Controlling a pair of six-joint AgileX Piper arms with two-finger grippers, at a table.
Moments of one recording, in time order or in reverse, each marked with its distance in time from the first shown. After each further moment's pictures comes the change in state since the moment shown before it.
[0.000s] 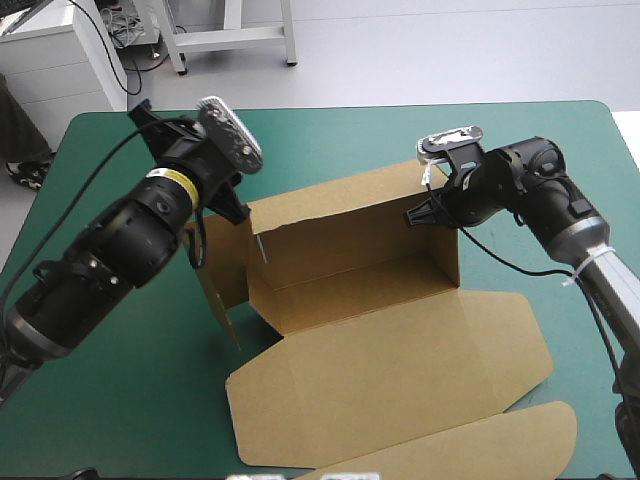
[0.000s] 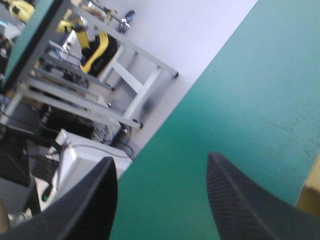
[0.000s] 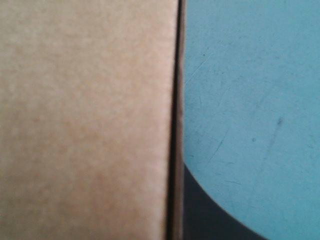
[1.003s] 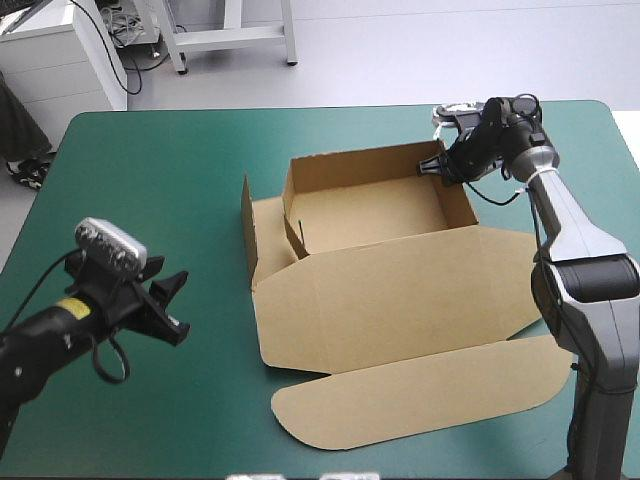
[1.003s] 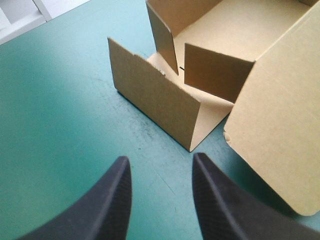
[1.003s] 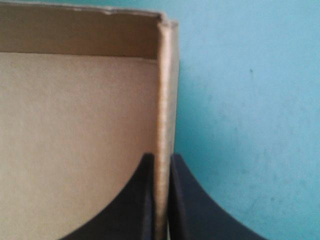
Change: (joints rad) left arm 0.583 -0.517 0.620 -1.183 -0.066 0.598; right arm -0.228 0.612 -0.503 0.163 0.048 -0.170
